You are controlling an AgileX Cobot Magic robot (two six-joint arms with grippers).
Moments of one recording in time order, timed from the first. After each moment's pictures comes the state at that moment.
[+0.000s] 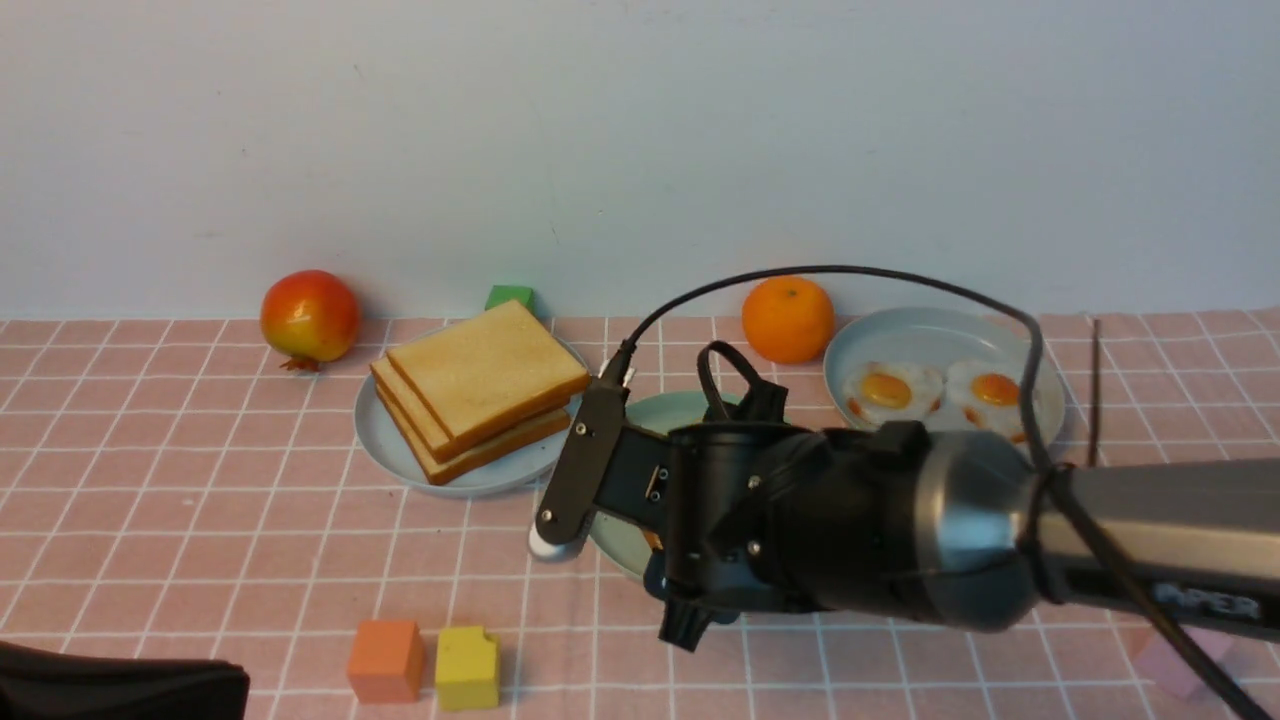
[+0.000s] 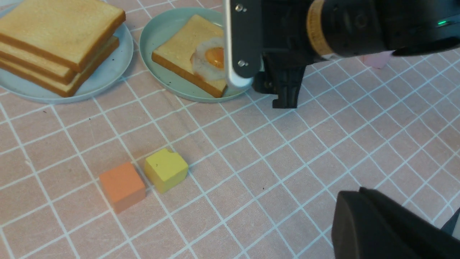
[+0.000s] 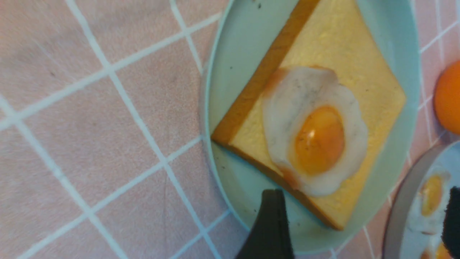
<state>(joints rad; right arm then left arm) 0.92 1.86 -1.27 -0.80 0.75 0.23 -0.80 0.53 -0.71 0.02 0.73 -0.35</state>
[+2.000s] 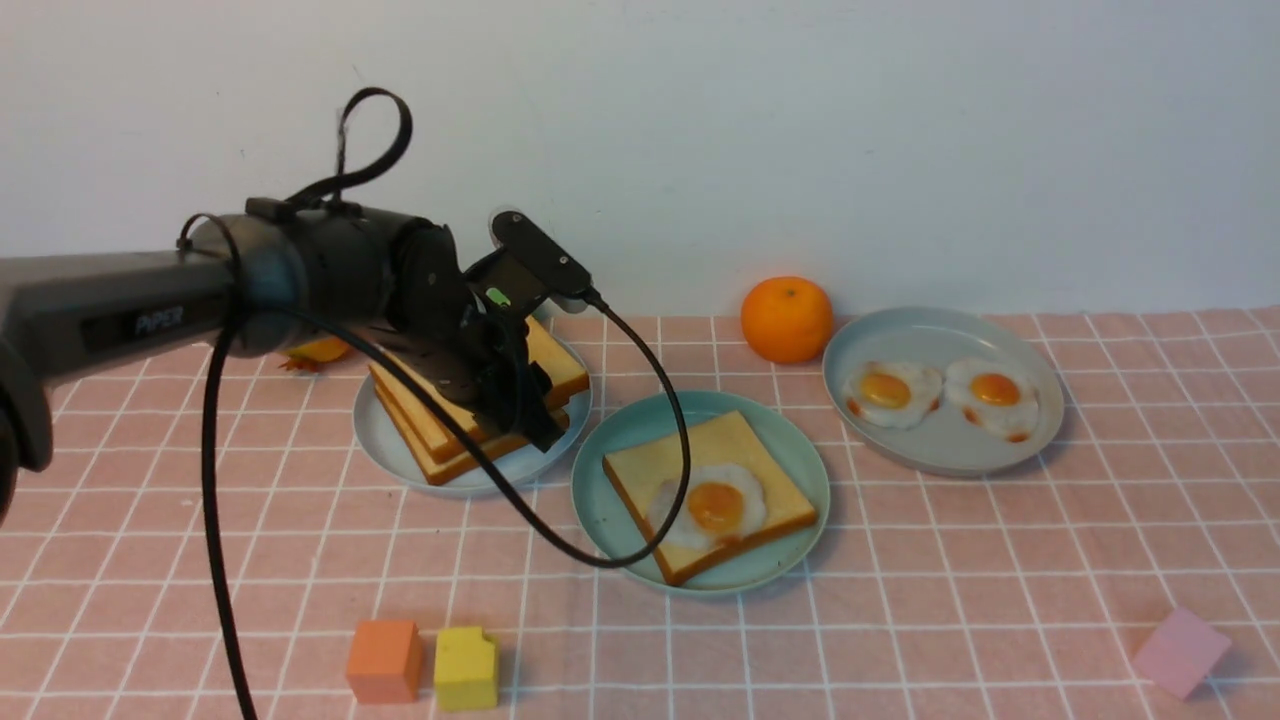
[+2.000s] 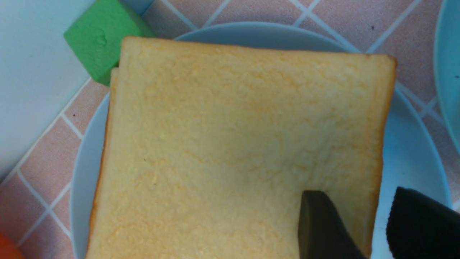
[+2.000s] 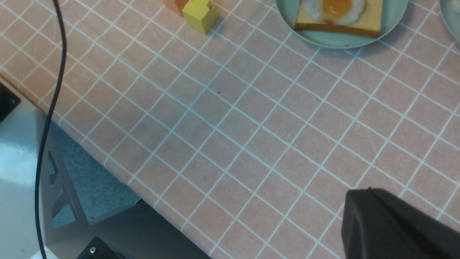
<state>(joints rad) 0.99 0.79 -1.12 -0.10 1.26 0.26 -0.35 2.05 -1.50 -0.04 0.43 0.46</state>
